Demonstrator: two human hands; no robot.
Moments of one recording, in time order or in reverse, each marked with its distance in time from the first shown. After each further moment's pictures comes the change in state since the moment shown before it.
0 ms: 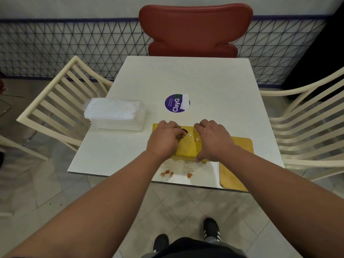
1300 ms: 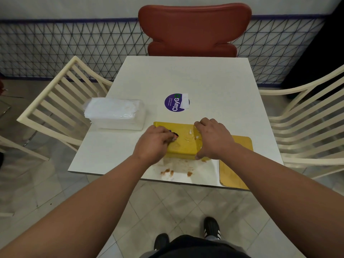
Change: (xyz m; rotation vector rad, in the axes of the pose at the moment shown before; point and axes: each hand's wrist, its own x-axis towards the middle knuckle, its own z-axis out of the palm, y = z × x) left_hand -0.028 -0.028 -0.010 -0.036 0.069 0.074; right_hand -0.001 0.002 0.000 0.031 0.012 -0.005
